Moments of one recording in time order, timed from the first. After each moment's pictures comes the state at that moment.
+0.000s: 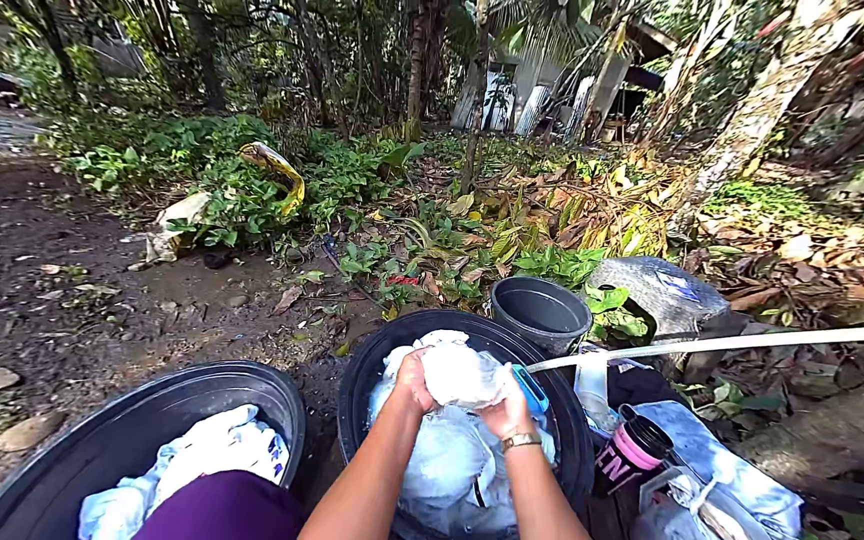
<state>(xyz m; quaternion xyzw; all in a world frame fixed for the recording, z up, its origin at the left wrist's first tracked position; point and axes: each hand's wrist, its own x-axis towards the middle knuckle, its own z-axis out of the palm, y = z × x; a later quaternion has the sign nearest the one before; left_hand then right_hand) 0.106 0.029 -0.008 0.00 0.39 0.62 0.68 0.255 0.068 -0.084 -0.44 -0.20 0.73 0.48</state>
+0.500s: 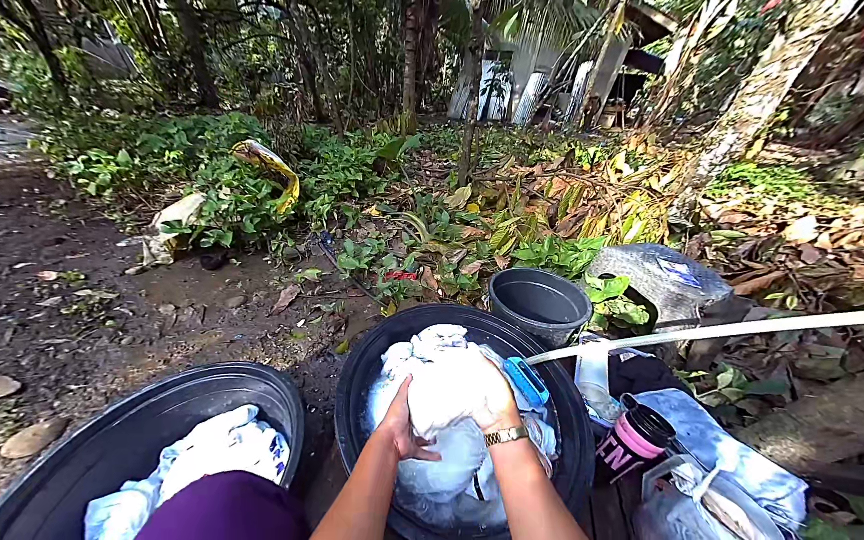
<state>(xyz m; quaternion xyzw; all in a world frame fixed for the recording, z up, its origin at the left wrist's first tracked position) 0.083 0.004 -0.094 0.04 0.54 0.42 0.73 0.231 0.048 -0.053 -0.30 -0.21 0.74 0.56</state>
